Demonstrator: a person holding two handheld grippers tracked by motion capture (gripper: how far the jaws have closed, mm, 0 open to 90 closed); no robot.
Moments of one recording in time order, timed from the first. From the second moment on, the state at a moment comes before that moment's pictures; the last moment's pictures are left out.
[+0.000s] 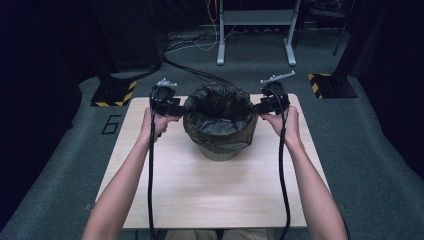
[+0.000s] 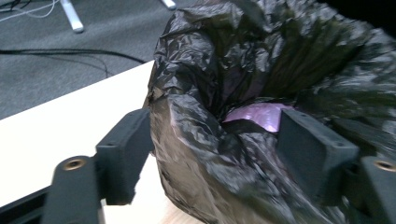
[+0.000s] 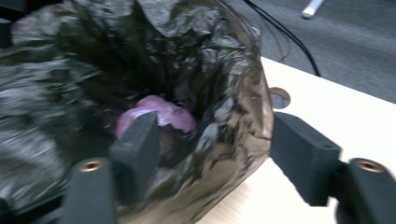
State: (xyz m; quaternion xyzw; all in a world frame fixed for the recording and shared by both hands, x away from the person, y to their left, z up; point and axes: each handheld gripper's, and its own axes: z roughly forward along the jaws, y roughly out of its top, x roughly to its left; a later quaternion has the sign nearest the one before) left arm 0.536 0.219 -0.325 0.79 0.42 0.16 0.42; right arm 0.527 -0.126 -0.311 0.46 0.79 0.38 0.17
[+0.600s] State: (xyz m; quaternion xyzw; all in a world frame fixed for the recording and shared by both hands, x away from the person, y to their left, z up) left arm 0.534 0.197 -0.334 0.78 0.42 0.27 0.38; right arm 0.542 -0.108 -0.324 0.47 0.77 0.37 0.21
